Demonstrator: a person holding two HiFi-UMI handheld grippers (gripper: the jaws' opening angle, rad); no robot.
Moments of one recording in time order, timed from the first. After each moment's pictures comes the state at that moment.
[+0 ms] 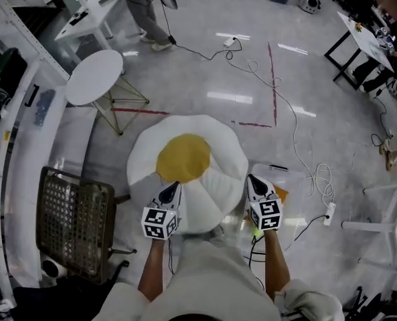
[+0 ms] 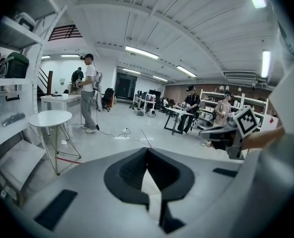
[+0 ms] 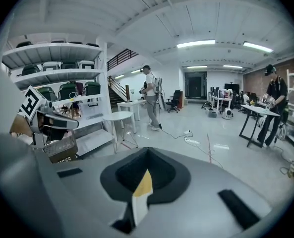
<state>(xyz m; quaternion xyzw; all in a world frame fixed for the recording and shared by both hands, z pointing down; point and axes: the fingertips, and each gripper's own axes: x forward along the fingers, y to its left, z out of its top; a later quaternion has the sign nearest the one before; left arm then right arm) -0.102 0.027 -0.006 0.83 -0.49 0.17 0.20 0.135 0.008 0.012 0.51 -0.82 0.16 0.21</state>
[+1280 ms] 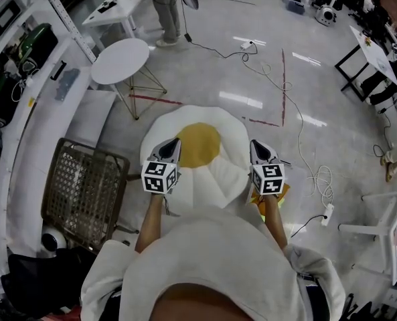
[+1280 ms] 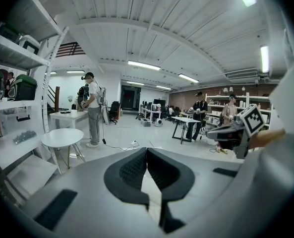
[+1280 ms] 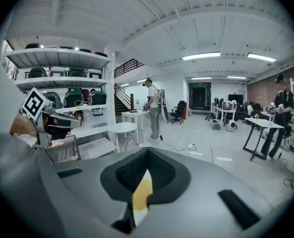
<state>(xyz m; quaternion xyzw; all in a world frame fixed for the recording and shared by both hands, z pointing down) -0.165 0.022 -0.103 0.82 -0.53 0.13 0.14 0.083 0.003 -0.086 0.51 -0.84 0.11 0.17</state>
